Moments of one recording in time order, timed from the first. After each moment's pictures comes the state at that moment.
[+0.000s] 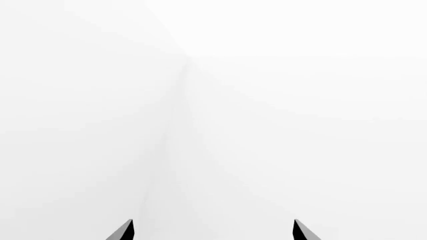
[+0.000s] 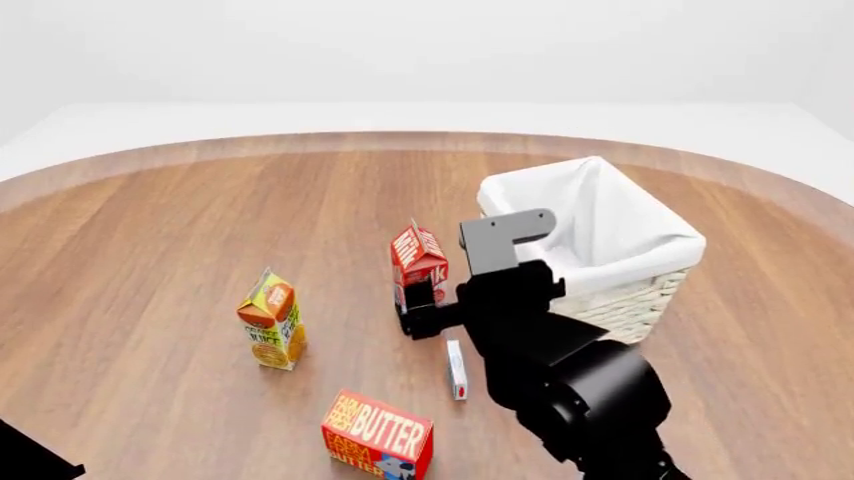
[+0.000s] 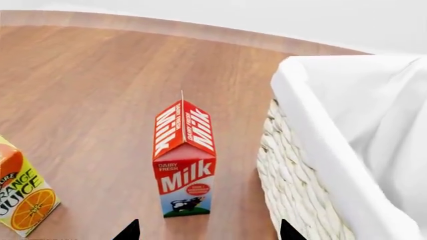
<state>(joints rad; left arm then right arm) 0.58 -0.28 -0.17 0.80 -0.25 0.42 -0.55 0.75 0.07 -0.40 0.01 0.54 1.05 0.42</state>
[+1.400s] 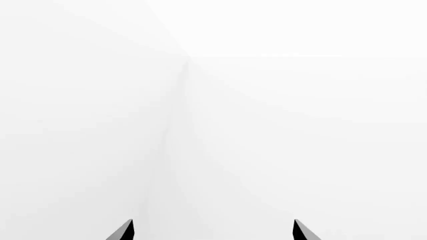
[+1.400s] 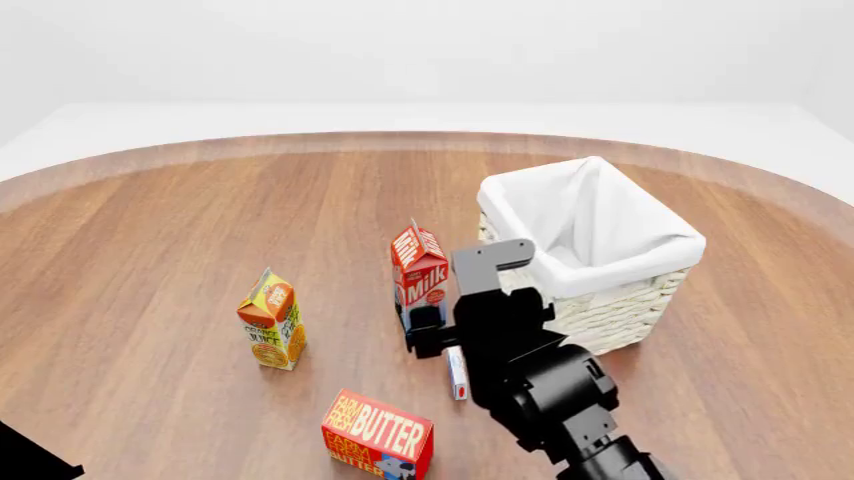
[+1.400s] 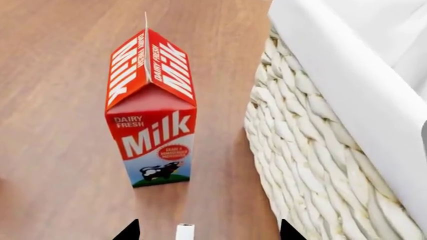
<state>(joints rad) 0.59 -0.30 -0.16 0.79 -0.24 0.44 -0.58 0.81 0.04 -0.54 0.43 0.53 0.82 0.44</state>
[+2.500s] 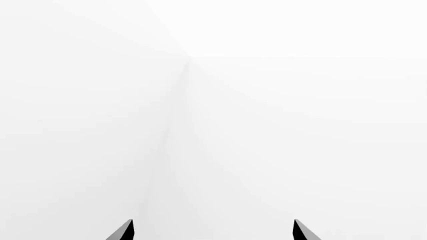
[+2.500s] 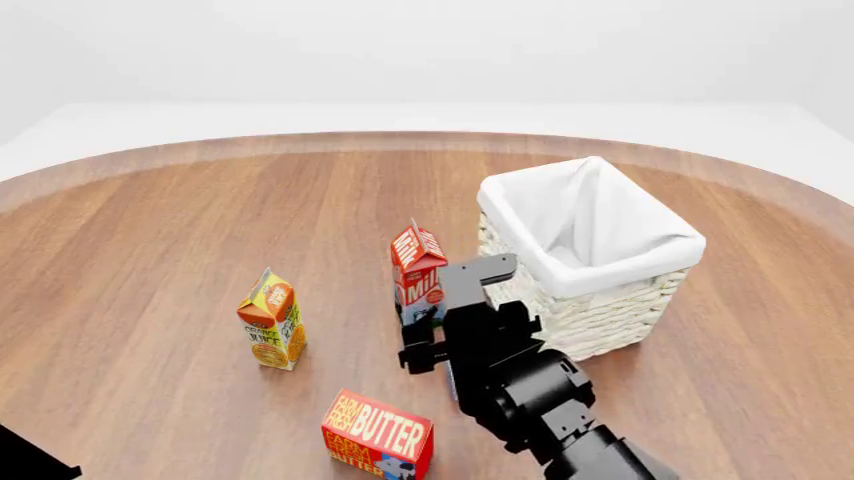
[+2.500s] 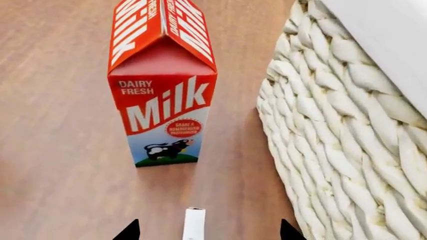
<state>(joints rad) 0.59 -0.31 -0.15 0.79 -0.24 0.45 -0.60 0.87 0.01 -0.70 0.64 0.64 0.69 0.47</state>
